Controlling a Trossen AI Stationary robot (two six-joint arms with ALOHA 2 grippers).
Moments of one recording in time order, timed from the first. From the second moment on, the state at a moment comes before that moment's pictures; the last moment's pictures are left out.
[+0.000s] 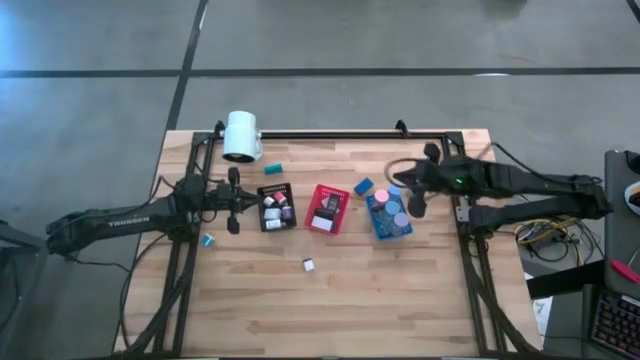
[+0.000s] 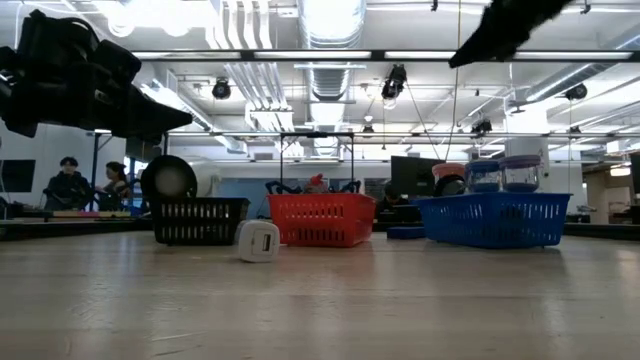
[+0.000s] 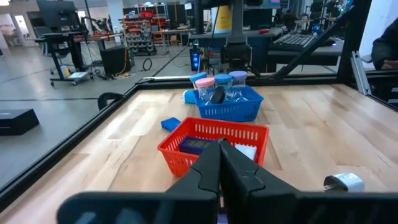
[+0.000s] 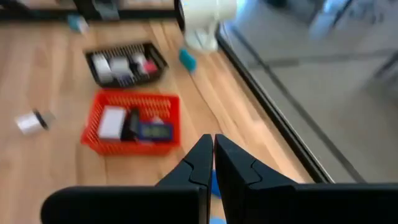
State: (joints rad) left arm 0.40 0.52 0.01 0.41 0.33 0.11; right arm -0.09 0.80 0.79 -0.50 0.29 0.02
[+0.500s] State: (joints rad) left arm 0.40 0.52 0.01 0.41 0.33 0.11; right arm -0.31 1.55 1.53 -1.18 0.11 -0.15
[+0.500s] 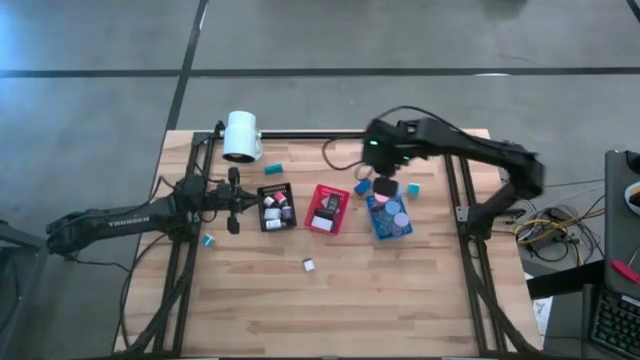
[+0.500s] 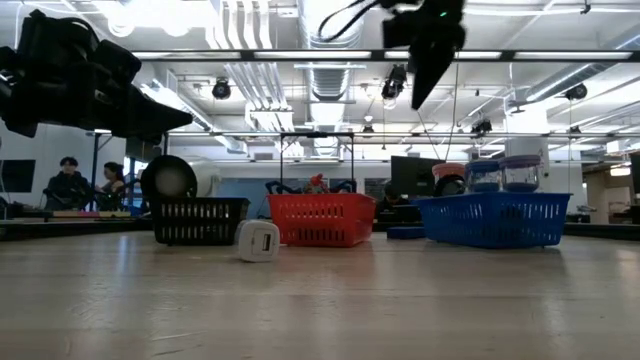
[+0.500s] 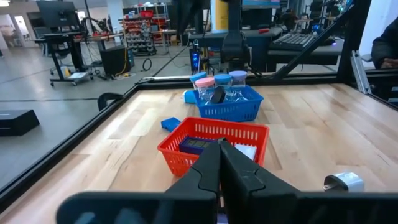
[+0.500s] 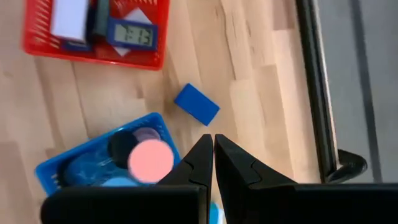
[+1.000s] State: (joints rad) left arm 0.40 0.52 0.01 0.38 0.33 0.12; right arm -0.37 2.03 1.88 -1.41 -0.06 -0.33
